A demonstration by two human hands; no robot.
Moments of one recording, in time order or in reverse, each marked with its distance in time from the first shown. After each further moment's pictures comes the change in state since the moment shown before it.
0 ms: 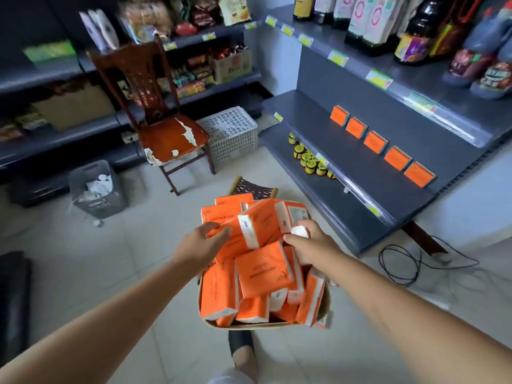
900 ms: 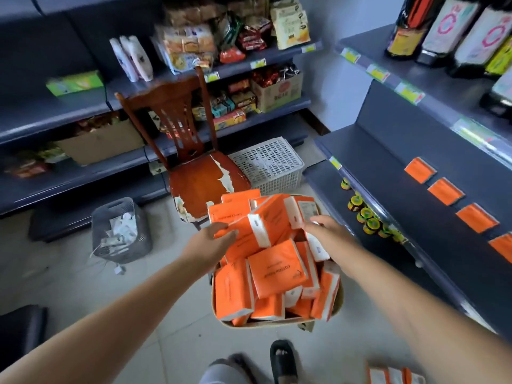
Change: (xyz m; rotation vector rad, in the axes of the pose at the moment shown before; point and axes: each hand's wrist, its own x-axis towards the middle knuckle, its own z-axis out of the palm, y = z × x) left_hand 0.382 0.048 -0.237 -0.076 0.020 -0.104; right_hand 0.322 -0.353 0.050 0.128 -0.046 -0.001
